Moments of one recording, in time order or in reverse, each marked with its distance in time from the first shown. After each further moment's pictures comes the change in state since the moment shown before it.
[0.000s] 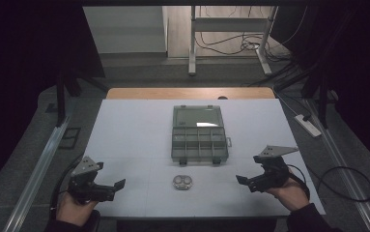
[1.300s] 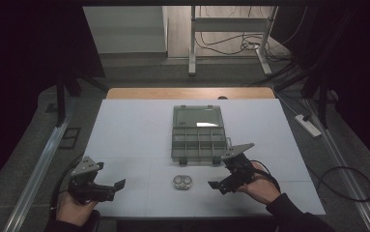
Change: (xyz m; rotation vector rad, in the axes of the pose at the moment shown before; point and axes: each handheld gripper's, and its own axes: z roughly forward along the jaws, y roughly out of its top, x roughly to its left) left arm 0.001 0.000 0.000 0.002 -0.007 -0.002; right arm 0.041 0.030 0.066 0.144 0.125 -0.120
